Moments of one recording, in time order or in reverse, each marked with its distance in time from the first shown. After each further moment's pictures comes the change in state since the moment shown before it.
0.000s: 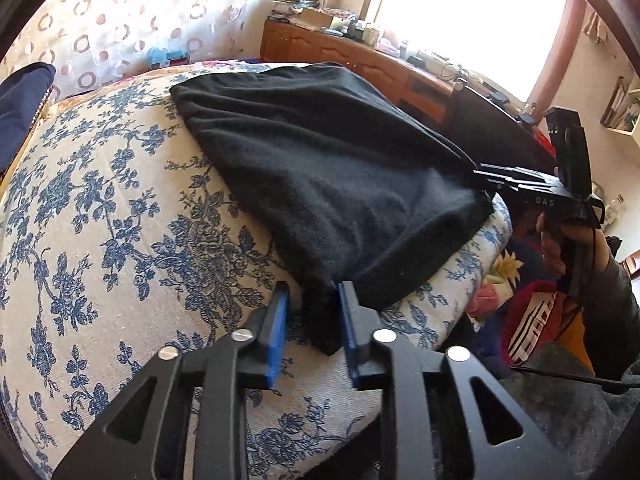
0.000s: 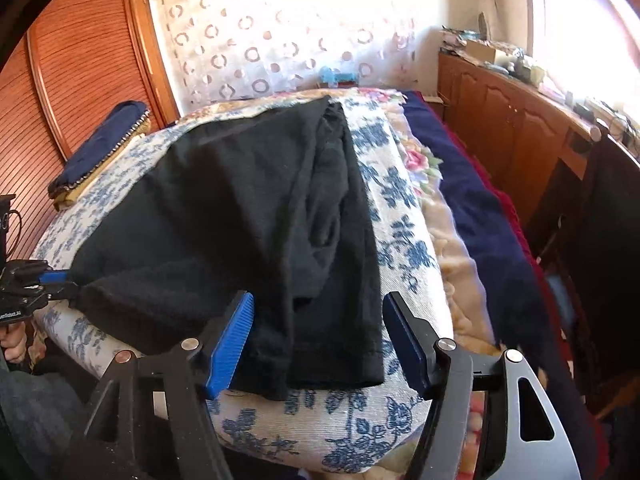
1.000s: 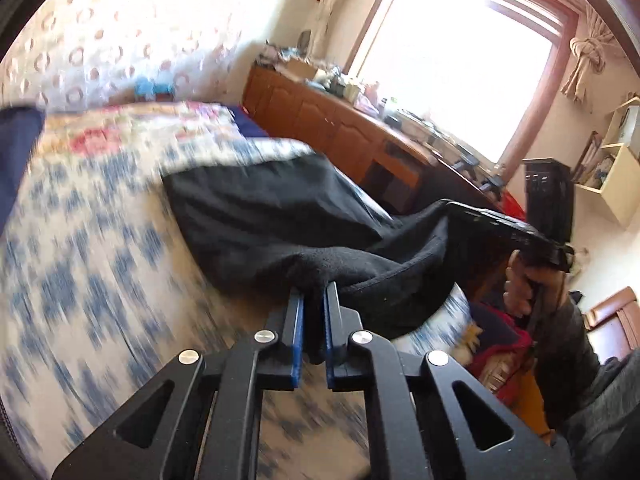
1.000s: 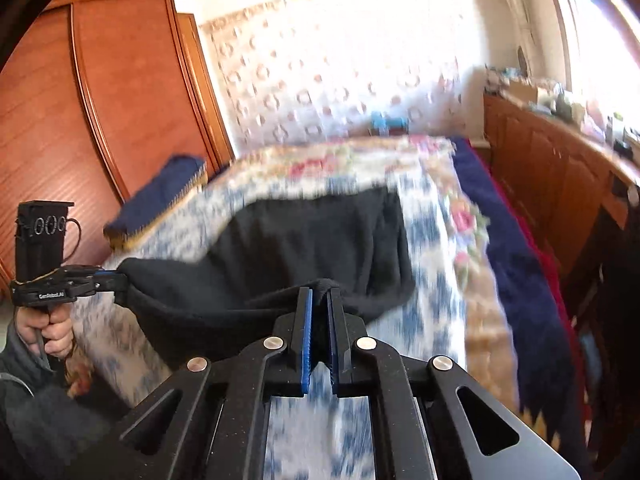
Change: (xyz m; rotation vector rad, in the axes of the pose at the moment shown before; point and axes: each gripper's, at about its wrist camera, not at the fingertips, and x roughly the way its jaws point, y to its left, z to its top) left arm -0.042 0.030 0.082 -0.042 -0.189 -0.129; right arm -0.034 -0.011 0.075 -0.057 -0.189 0.194
